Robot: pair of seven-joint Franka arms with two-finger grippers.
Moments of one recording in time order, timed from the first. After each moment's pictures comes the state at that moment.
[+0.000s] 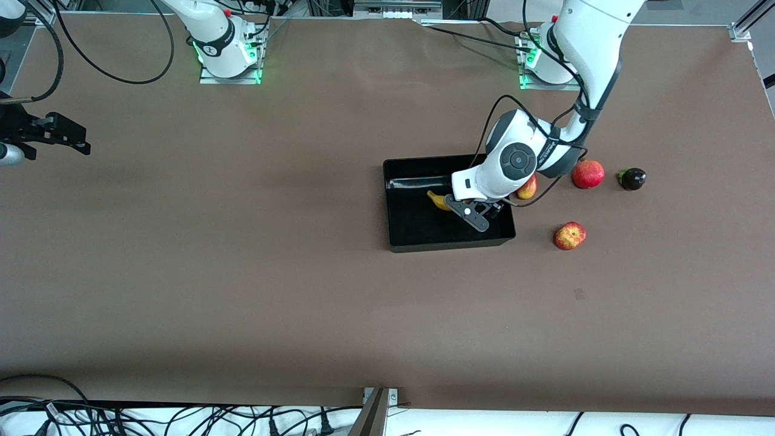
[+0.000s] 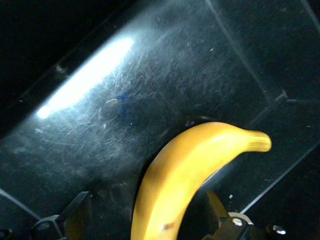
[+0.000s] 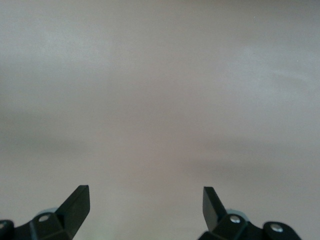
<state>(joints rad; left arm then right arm) -0.33 0.51 -0.18 -2.05 -0.13 2.47 0.22 0.01 0.00 -0.09 -1.67 -0.04 1.64 -0.21</state>
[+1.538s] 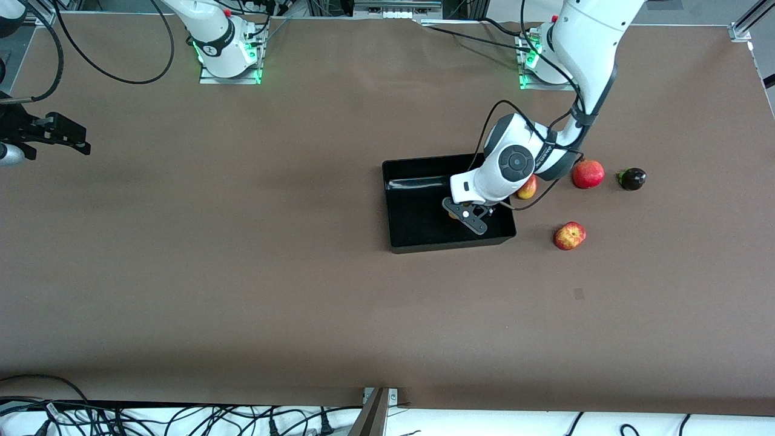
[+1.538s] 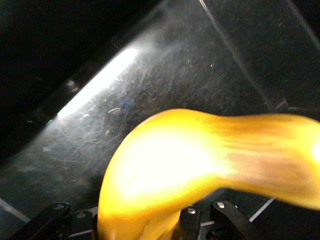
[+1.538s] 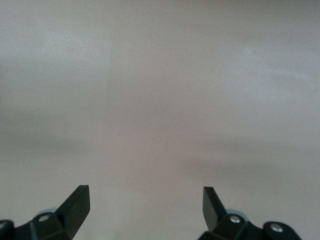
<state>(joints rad) -0.33 0.48 -0.18 -2.03 -0.12 2.46 0.23 0.01 0.00 -0.09 -1.67 -0.04 1.64 -0.21</state>
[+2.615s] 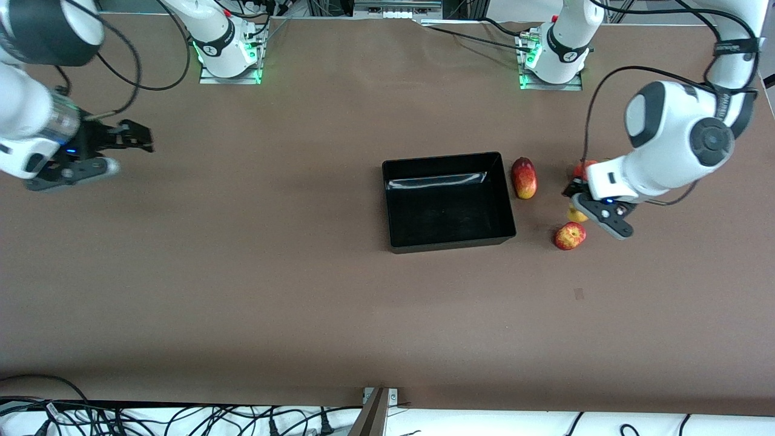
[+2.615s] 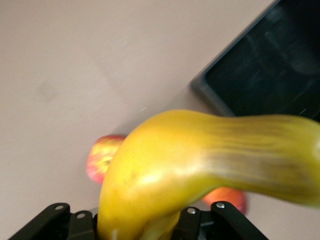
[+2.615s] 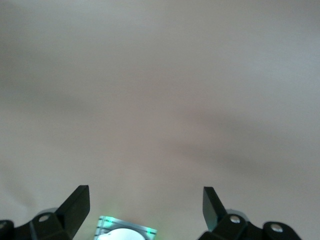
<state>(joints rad) 0.11 0.18 -0.16 -2.03 -0.08 2.15 0.66 0.18 0.09 -0.07 -1.68 0.01 1.55 -0.22</state>
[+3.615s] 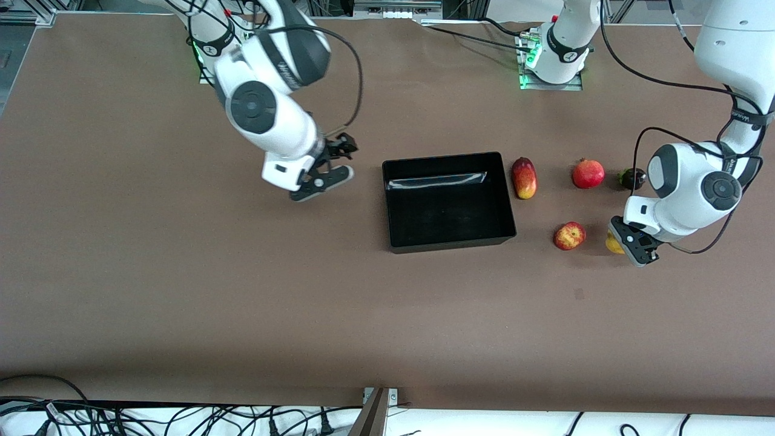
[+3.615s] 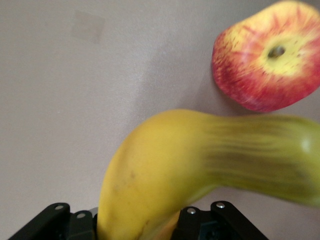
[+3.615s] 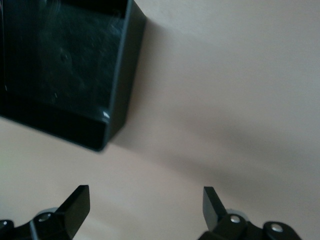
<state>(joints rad) 0.30 0.52 -0.14 -2.00 0.20 2.58 1.17 0.68 0.39 -0.05 -1.62 0.26 1.94 0.19</state>
